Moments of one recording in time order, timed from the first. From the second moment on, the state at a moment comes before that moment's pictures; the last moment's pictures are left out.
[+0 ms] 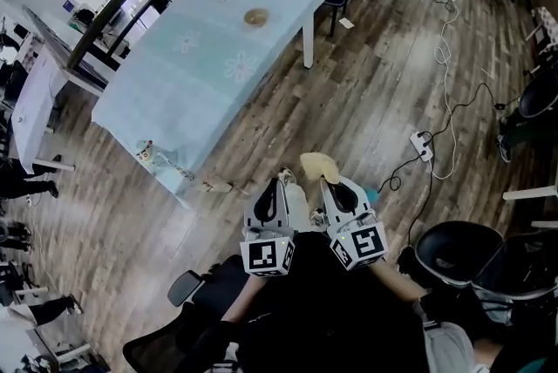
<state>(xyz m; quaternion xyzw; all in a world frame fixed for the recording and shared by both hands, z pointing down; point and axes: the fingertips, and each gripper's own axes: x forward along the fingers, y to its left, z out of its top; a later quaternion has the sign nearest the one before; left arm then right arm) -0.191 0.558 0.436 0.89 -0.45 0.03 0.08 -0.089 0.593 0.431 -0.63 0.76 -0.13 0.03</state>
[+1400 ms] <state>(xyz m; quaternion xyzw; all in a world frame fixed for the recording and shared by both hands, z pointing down) -0.168 0.270 0.430 0.89 -0.44 0.01 0.09 -0.080 0.323 0.430 -0.63 0.76 -0.14 0.01</state>
